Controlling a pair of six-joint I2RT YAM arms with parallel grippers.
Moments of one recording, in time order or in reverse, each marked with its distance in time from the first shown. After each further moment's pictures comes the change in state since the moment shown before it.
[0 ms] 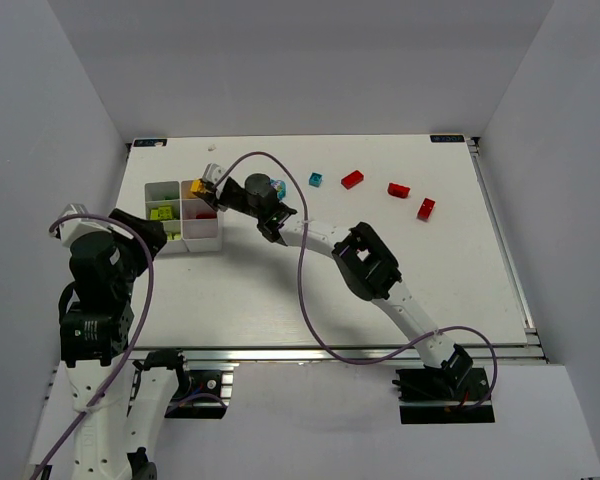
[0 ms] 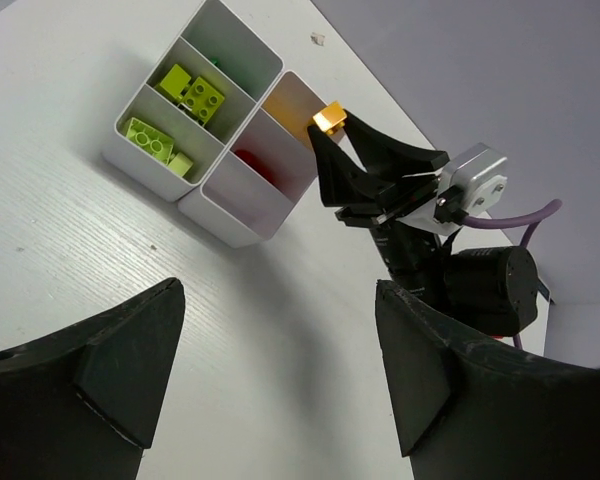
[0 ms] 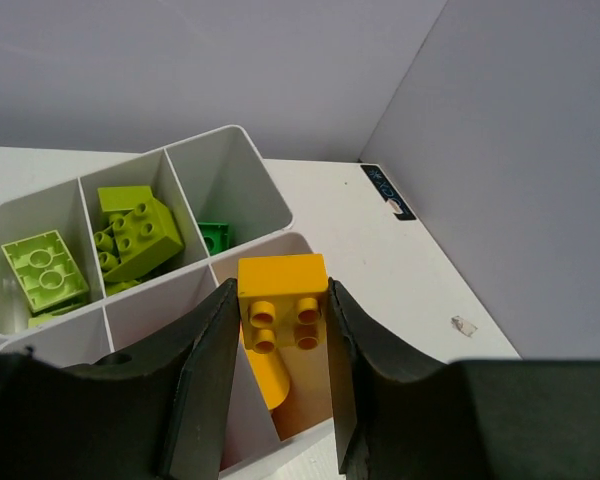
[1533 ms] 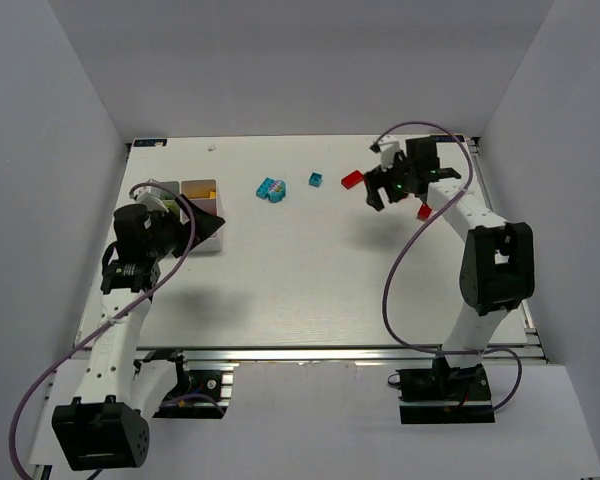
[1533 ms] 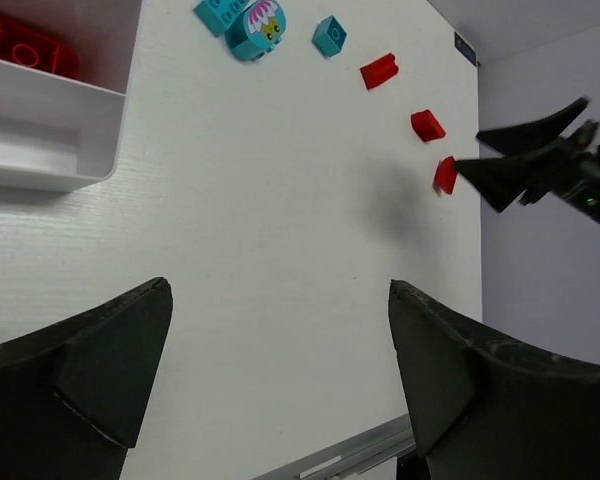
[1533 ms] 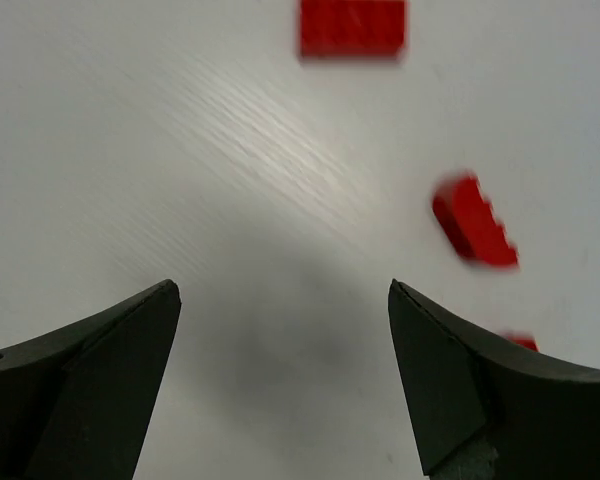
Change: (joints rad) left arm 0.000 0.272 -0.315 0.490 0.612 0.090; right arm -0.657 -0.785 -0.692 -0.911 -0.046 -0.043
